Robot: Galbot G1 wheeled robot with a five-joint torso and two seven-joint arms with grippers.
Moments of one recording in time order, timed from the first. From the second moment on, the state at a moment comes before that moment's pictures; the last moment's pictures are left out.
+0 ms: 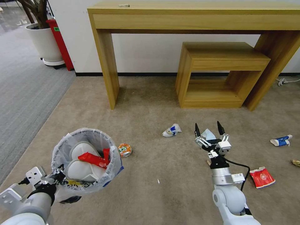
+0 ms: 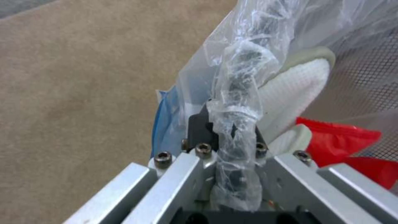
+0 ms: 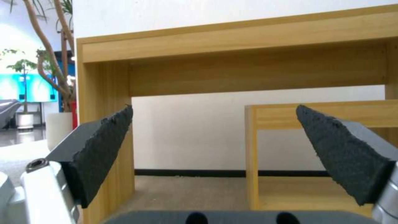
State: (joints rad) left arm 1.68 -1.50 -0.97 -2.40 -0.89 0.65 -0.44; right arm -1.36 1.35 0.52 1.82 0.28 0.52 -0.11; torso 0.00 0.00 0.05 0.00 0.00
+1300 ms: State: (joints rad) left arm 1.66 -1.49 -1.00 -2.37 -0.92 0.65 -0.44; right arm -1.34 1.36 0.50 1.79 0.30 0.51 -0.10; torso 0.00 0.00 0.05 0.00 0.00
